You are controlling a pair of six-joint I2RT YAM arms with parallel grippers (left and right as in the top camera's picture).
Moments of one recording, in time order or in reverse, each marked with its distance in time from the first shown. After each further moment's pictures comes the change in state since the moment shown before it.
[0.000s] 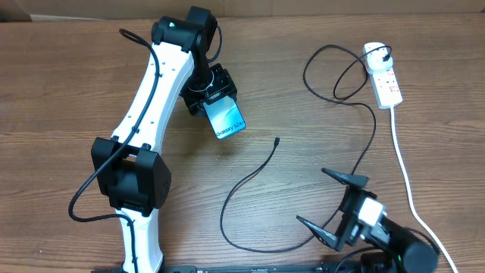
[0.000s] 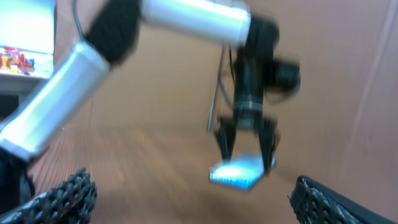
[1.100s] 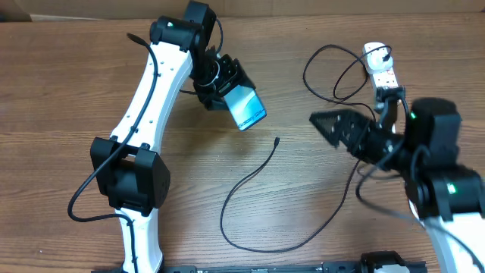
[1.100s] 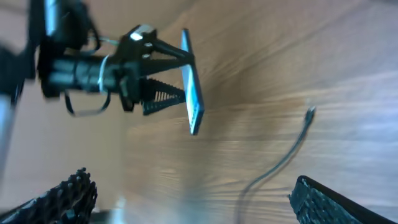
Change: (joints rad) left arm 0.010 0.000 0.000 0.124 0.325 -0.055; right arm 0.000 1.017 1.073 -1.214 0.290 0.494
